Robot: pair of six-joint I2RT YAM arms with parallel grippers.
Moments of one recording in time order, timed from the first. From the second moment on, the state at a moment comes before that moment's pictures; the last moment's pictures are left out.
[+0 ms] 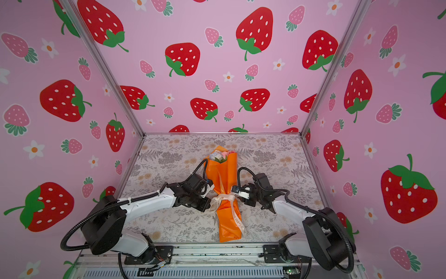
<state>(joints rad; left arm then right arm) -0.74 1.49 0.82 -0.48 0.28 -0.28 0.59 1.33 0.52 -0.01 -0.39 -0.88</state>
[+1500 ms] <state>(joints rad) -0.74 1.49 0.82 -0.49 0.28 -0.27 0.63 1.36 0.56 0.08 -0.17 -0.56</state>
